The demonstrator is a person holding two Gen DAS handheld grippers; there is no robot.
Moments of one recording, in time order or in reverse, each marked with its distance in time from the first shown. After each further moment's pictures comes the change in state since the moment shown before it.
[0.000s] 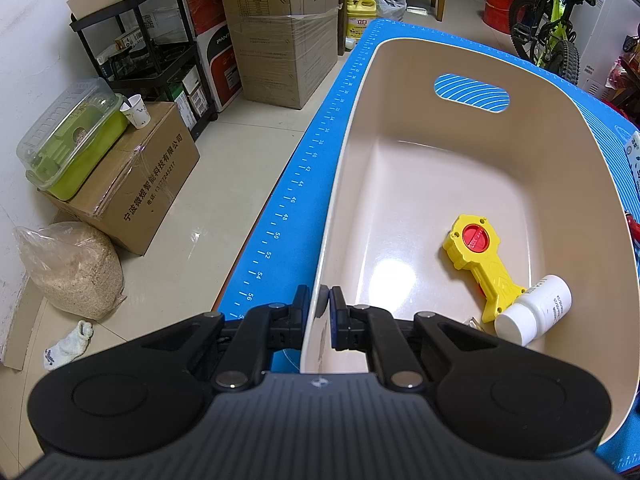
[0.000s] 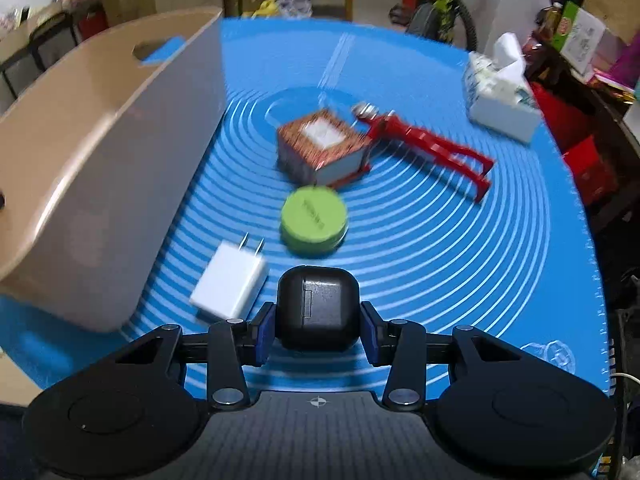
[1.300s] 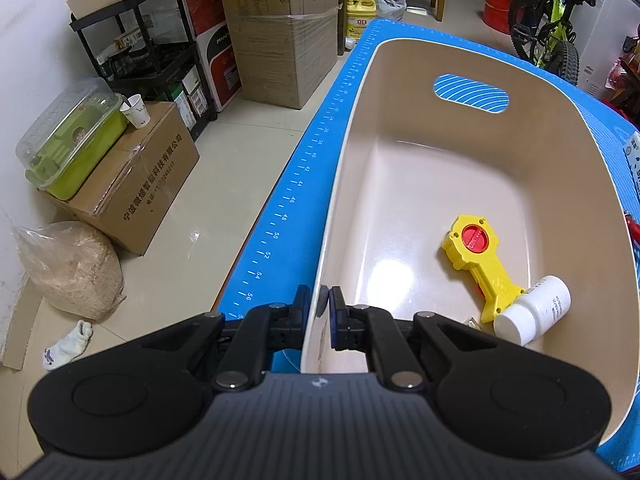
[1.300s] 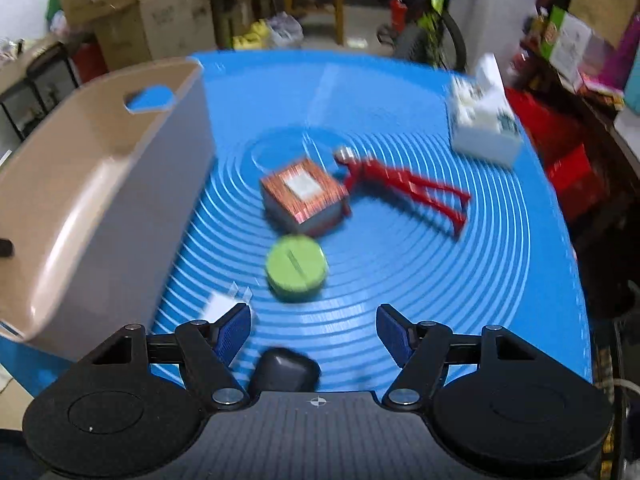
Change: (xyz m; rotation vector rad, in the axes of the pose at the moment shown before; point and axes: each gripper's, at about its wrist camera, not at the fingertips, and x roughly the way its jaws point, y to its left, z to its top) left arm 0.000 0.000 0.000 0.000 0.000 0.000; right arm 0.000 -0.014 0.009 0.026 0.013 -0.002
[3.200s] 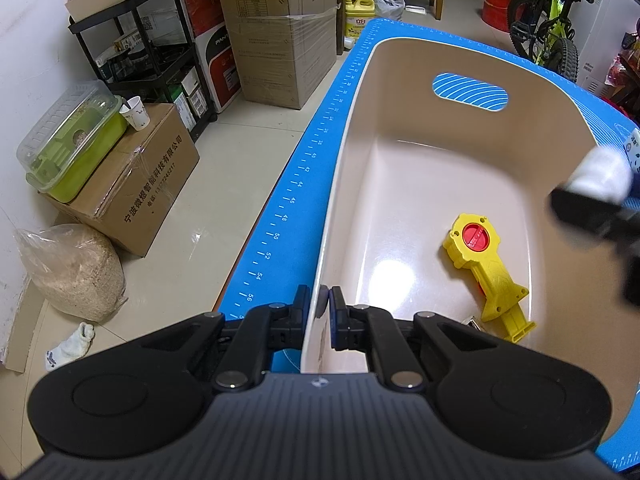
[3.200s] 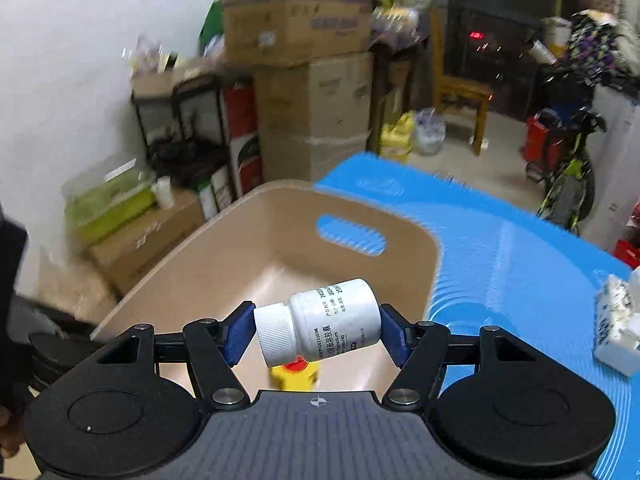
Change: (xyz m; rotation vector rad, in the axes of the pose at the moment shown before) left arm -0.001 0.001 0.001 0.005 0.002 -0.001; right arm -0.026 0.152 0.094 -0.335 -0.236 0.284
